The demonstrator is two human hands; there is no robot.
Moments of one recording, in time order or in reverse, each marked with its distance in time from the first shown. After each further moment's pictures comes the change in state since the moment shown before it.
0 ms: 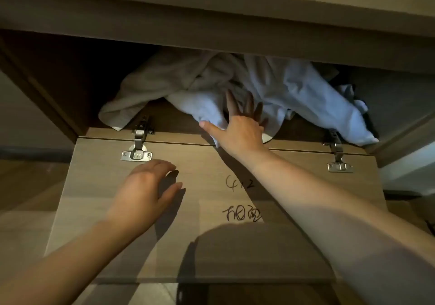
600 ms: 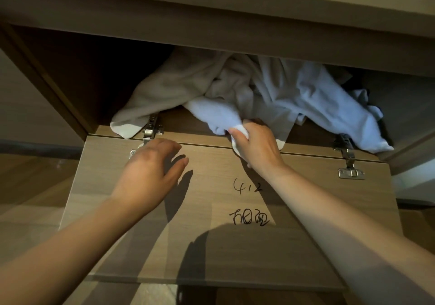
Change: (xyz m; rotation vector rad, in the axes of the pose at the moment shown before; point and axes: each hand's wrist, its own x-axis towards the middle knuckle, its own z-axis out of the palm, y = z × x) left_hand 0.022 0.005 -0.016 -0.089 0.175 -0.054; right_hand -0.015 0.025 0.002 0.255 0.075 -0.159
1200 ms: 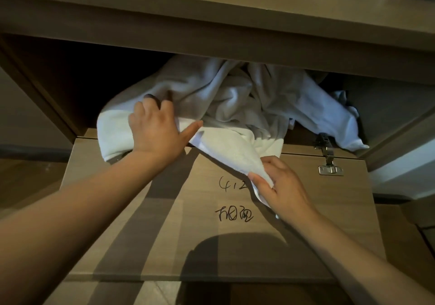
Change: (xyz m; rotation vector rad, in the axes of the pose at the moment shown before) left_hand 0.065 0.039 0.012 0.373 0.198 -0.120; right_hand -0.101 0.050 -0.042 -0.039 -0.054 -0.049
